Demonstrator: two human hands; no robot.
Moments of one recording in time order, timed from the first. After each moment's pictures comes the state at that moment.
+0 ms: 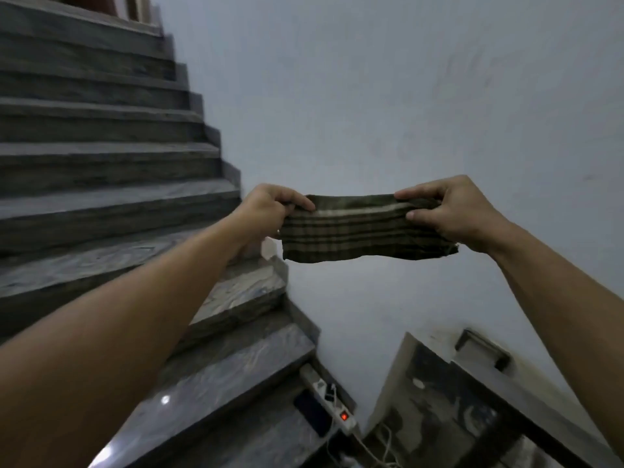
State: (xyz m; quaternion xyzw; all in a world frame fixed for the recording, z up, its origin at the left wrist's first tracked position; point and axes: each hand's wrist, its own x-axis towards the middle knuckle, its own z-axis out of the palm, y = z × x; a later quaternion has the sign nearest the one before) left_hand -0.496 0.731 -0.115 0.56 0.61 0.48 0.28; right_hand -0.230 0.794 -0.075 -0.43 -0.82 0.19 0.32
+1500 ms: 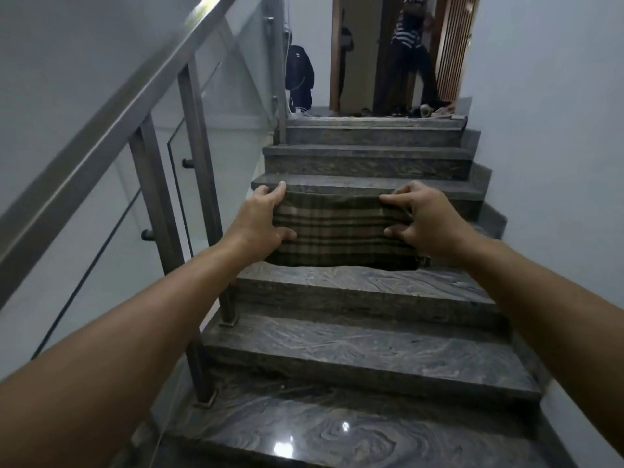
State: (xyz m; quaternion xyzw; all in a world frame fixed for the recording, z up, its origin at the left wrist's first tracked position) left_hand -1.143 0.767 0.200 0.32 0.88 0.33 -0.15; right_hand -1.032 1.009 0.214 0.00 -0.95 0.16 0.25
